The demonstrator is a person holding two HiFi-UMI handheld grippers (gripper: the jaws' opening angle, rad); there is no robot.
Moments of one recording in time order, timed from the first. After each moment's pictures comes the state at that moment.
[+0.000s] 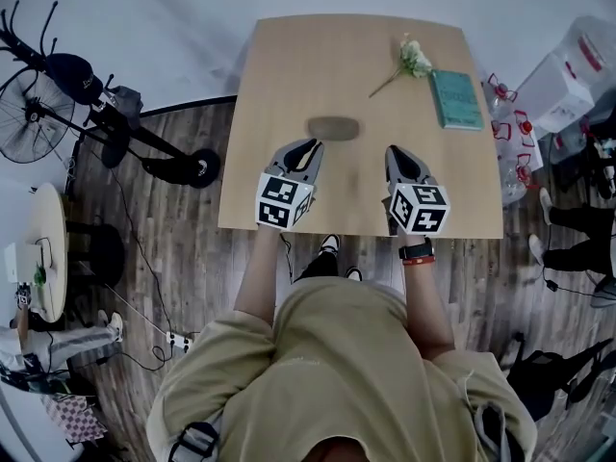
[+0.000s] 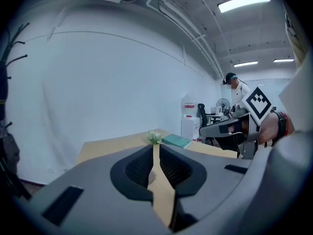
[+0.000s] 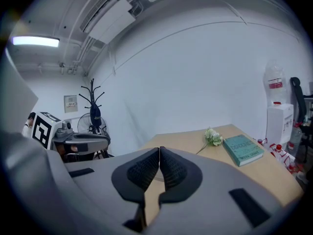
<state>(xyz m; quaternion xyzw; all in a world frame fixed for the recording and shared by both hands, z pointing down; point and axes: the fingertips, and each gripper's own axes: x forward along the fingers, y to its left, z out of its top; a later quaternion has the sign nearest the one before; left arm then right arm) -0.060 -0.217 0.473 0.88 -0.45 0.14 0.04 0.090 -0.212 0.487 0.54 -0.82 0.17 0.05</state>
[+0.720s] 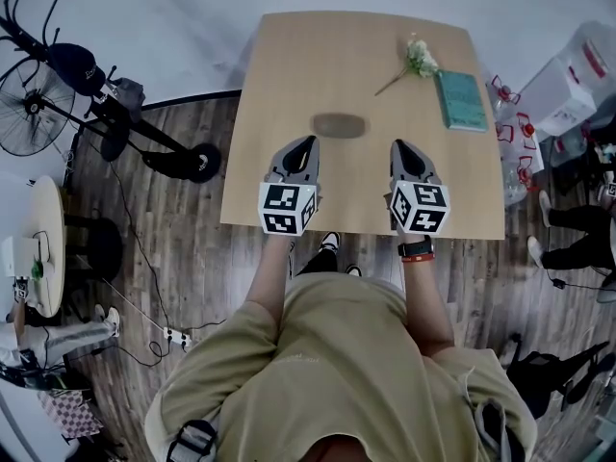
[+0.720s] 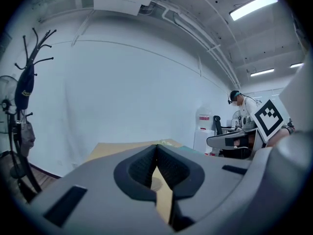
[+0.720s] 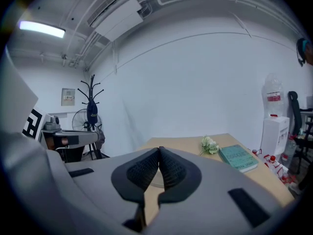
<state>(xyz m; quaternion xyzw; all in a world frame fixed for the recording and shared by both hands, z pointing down) -0.094 -0.209 0.453 0.84 -0.53 0.07 0.06 0.075 -0.216 0.474 0.56 -0.81 0.13 0.06</state>
